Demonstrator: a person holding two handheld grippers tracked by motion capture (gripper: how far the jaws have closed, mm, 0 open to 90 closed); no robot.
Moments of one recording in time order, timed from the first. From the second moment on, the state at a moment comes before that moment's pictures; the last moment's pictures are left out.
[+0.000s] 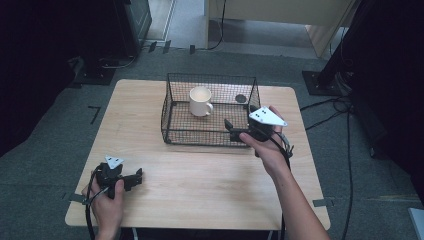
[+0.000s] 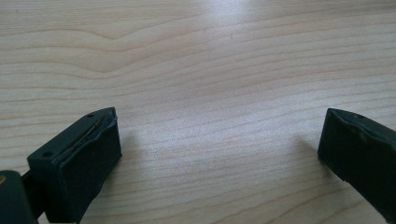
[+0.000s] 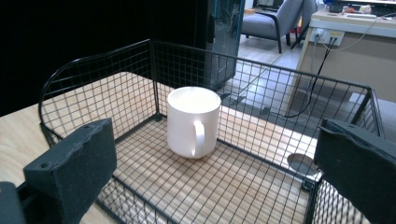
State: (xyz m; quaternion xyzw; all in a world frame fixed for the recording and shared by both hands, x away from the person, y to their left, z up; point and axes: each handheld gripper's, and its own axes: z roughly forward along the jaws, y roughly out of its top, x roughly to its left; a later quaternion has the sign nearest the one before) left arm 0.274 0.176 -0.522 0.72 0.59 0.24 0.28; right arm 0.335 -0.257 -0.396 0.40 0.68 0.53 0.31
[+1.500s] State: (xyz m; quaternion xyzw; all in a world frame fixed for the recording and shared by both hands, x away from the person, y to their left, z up) left arm 0.274 0.176 -0.522 0.72 0.59 0.24 0.28; right arm 0.250 -0.350 -0.480 0.49 0.66 0.48 0.31
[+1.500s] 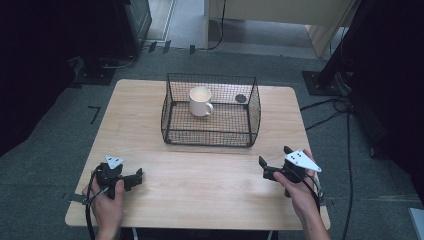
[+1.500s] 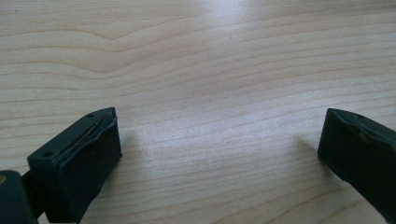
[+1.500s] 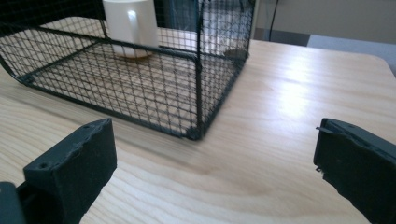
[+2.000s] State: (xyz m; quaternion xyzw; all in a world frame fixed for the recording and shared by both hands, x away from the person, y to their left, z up) left arm 0.274 0.176 -0.522 0.72 0.59 0.24 0.28; right arm 0.227 -0.384 -0.505 0.53 0.65 0.44 0.31
